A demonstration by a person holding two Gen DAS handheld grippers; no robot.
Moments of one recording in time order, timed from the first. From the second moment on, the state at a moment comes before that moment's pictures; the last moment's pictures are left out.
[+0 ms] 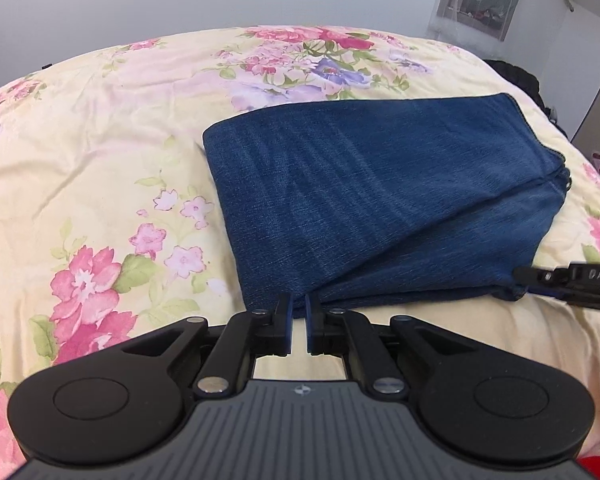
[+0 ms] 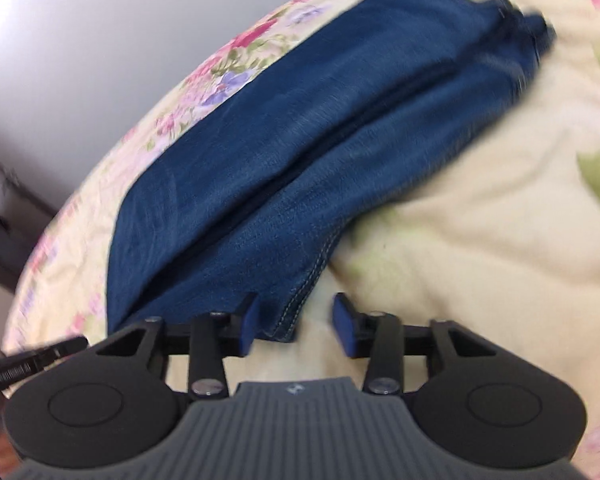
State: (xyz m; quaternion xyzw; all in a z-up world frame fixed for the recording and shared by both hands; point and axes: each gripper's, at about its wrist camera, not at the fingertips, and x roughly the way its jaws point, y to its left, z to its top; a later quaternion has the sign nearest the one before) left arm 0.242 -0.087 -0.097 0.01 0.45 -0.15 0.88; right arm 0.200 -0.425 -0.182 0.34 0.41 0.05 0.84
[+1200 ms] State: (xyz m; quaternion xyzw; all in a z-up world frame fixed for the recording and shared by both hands) left arm 0.260 -0.244 -0.135 -0.02 0.48 -0.26 0.84; right arm 0.178 -0.462 -0.173 0.32 0.37 0.02 0.87
